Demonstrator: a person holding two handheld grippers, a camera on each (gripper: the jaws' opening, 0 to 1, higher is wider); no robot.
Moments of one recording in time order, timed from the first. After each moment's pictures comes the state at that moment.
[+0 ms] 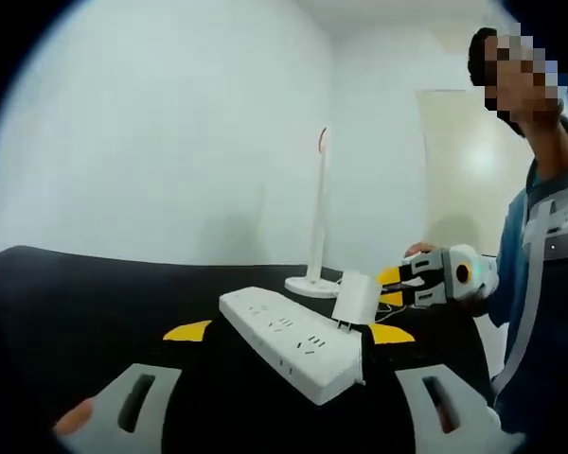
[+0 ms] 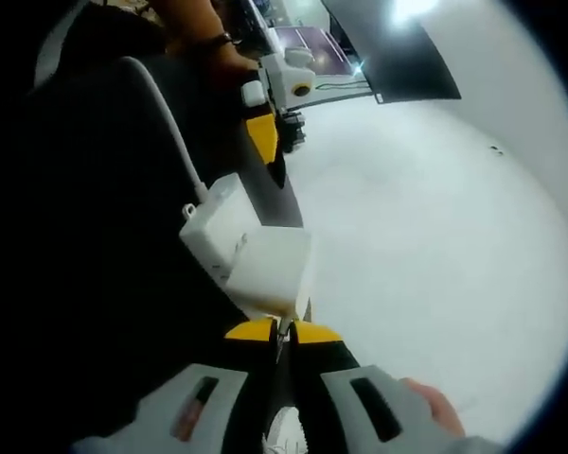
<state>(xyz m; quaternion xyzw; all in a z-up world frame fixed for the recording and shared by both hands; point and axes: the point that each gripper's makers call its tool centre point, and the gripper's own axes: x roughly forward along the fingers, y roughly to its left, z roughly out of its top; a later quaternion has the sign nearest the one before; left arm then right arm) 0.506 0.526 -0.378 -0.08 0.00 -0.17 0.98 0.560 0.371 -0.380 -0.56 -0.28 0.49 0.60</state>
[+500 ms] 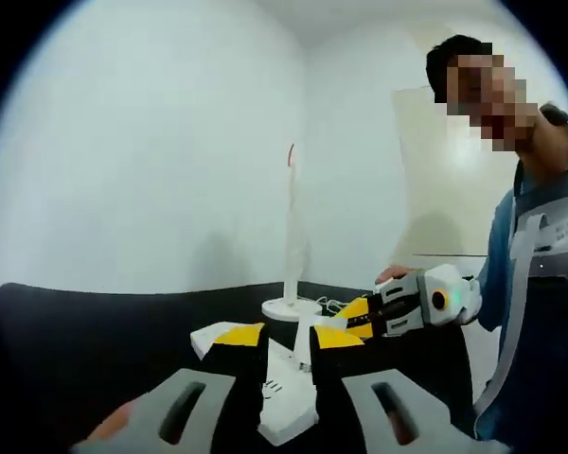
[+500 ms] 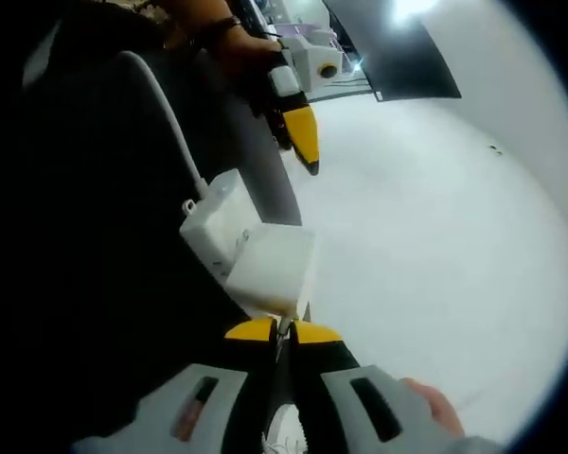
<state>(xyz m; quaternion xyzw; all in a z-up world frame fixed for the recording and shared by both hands) 0.506 0.477 -0.334 -0.04 -0.02 -0.21 0.98 0.565 0.369 -0.384 -0.57 -0.28 0.48 0.61</state>
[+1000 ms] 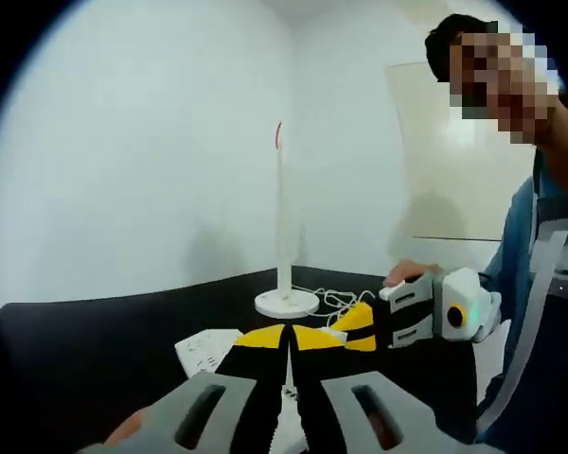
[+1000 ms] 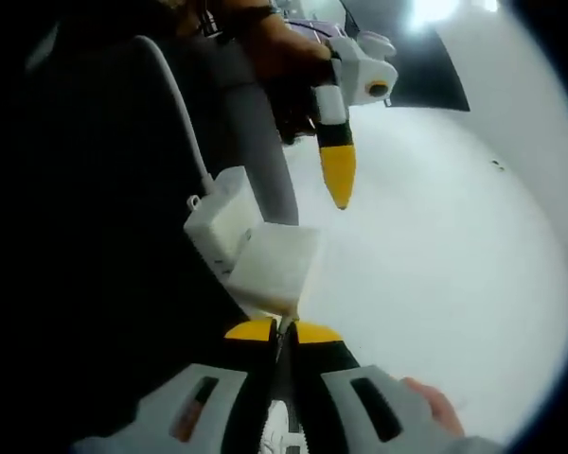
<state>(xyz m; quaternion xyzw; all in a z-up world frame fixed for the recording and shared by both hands) 0.532 0.443 -0.322 -0.01 0.03 -0.21 0.98 0.556 0.369 -0.383 -0.60 -0.29 0.45 0.59</state>
